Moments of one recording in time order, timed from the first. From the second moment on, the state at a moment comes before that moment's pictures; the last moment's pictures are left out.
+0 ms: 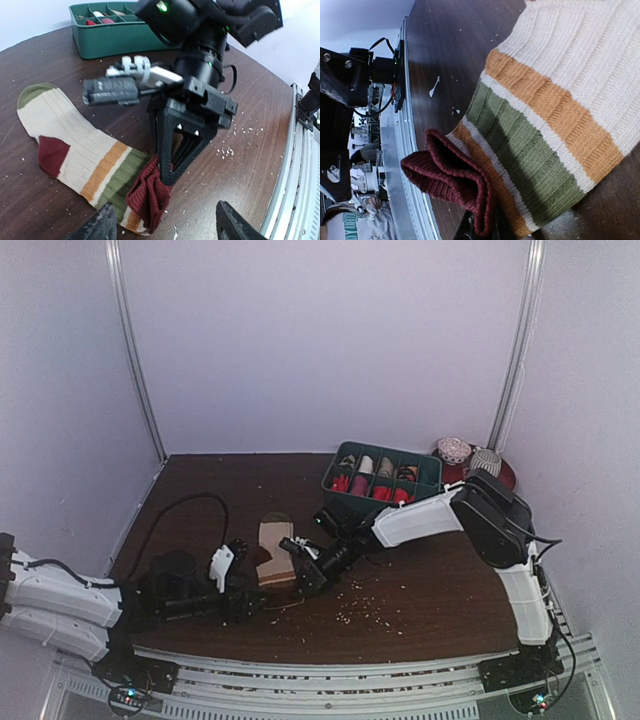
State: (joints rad) left arm -1.01 1.09 0.23 0.46 -0.01 -0.26; right arm 0.89 2.24 1.45 -0.20 -0.86 0.34
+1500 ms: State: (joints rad) left arm -1.01 1.54 0.25 0.76 0.04 -0.29; right arm 0.89 2.33 1.58 -0.41 -0.96 0.09
